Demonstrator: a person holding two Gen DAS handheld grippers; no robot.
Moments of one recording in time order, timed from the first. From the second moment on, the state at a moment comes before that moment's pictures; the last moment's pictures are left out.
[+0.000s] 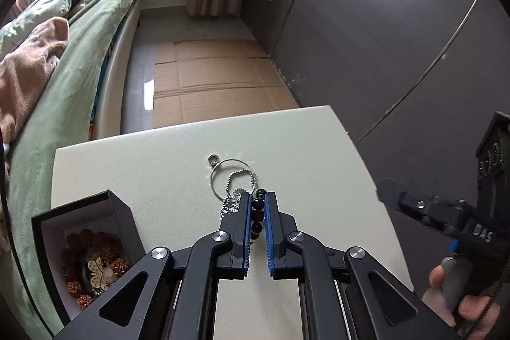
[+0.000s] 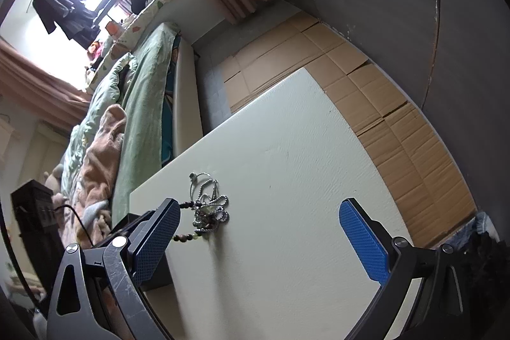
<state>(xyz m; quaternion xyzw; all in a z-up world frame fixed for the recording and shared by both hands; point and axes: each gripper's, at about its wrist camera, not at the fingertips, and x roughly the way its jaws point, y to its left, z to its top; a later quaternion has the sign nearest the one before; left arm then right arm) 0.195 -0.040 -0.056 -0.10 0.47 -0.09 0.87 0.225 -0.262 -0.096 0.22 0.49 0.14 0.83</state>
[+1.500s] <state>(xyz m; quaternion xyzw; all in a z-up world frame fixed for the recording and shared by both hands) 0.132 0.066 0.025 -0.20 0.34 -0.05 0.92 0.222 -0.124 -0.148 0.06 0.56 0.22 0.79</state>
